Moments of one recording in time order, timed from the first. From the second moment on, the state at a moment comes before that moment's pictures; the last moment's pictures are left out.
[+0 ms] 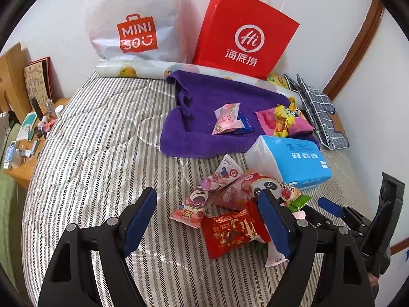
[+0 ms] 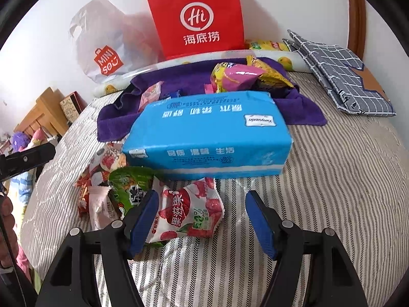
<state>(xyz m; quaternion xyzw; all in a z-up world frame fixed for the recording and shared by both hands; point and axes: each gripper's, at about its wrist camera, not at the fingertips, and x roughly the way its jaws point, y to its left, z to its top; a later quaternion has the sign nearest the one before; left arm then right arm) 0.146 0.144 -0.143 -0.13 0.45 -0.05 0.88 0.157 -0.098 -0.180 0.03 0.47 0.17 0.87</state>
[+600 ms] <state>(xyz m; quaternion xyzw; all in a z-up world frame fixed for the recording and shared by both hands) 0.153 0.153 -0.150 -0.13 0.46 -0.05 0.88 0.164 -0.089 -0.199 0.01 0.48 0.18 0.86</state>
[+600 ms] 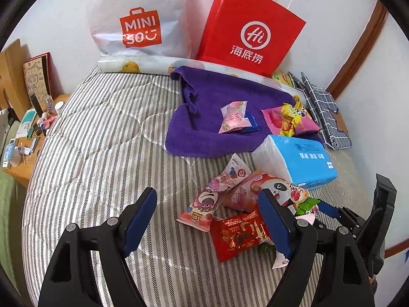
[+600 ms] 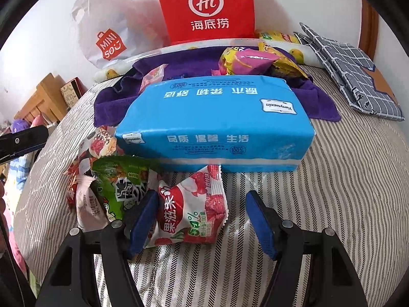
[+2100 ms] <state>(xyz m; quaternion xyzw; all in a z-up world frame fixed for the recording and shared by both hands) 0.180 0.119 -0.213 -0.01 0.46 -0.04 0.89 0.165 -0.148 -0.201 0.00 0.46 0.15 0.88</state>
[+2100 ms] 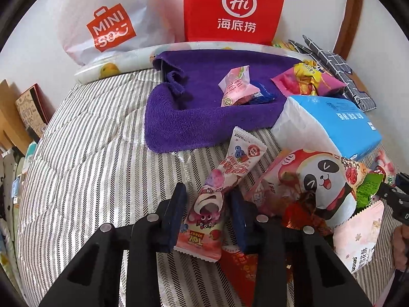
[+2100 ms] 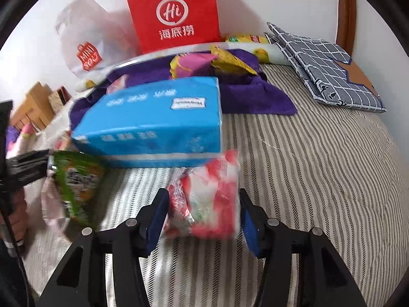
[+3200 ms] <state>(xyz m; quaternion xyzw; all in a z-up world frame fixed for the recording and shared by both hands) 0.150 0.126 -0.190 -0.06 0.44 -0.05 0.89 0.149 -0.157 -0.170 0.03 0.44 0.16 0.88</state>
